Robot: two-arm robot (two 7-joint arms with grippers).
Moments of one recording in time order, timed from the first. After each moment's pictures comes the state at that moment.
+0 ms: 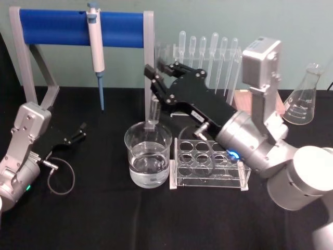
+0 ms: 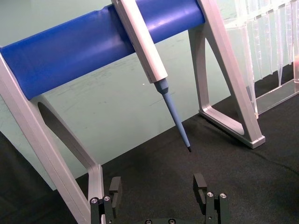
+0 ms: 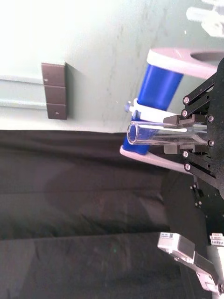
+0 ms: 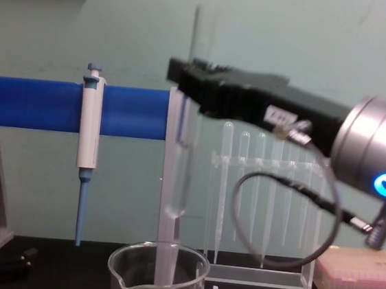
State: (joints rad) left arm -0.20 0.60 0.45 -1.41 -0.25 -0.12 0.03; right arm 0.24 0.26 -0.42 -1.76 0.30 0.00 0.37
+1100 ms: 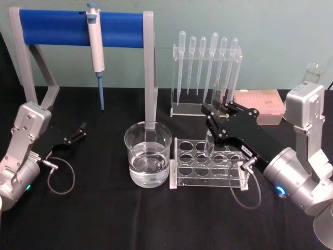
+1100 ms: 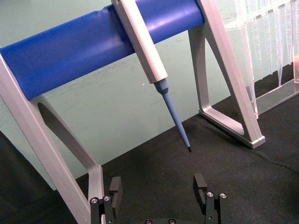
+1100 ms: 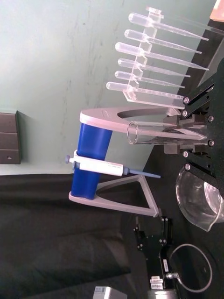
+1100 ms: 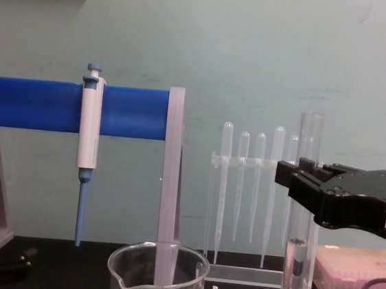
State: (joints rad) left arm -0.20 0.60 0.45 -1.41 -0.25 -0.12 0.03; right arm 0.03 0.38 -0.28 -1.82 0.28 0.02 0.31
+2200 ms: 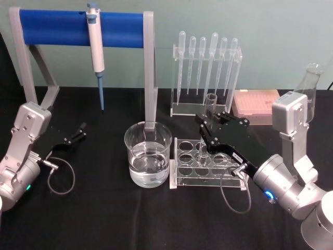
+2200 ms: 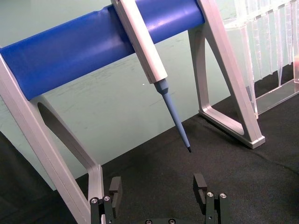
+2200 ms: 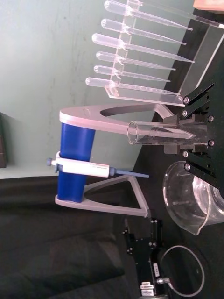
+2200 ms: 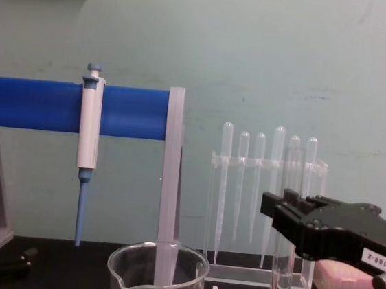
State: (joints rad) left arm -0.20 0.60 0.45 -1.41 -0.25 -0.12 0.03; right arm 0.05 0.34 -0.30 -1.73 0.27 0.00 0.31
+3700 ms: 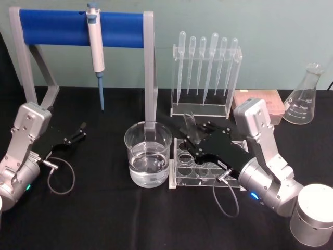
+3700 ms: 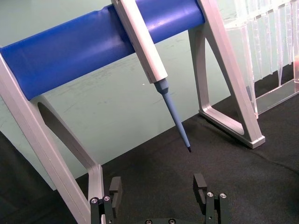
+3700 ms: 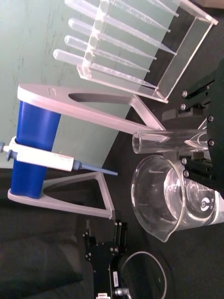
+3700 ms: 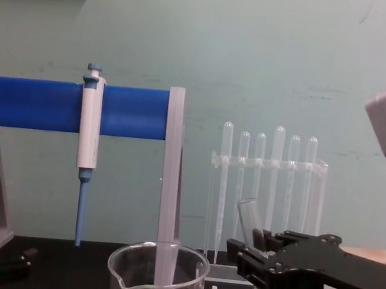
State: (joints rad) left arm -0.20 0.60 0.45 -1.41 -0.25 -0.12 0.03; right arm 0.12 0.32 -0.37 -1.66 0.14 0.09 0.32
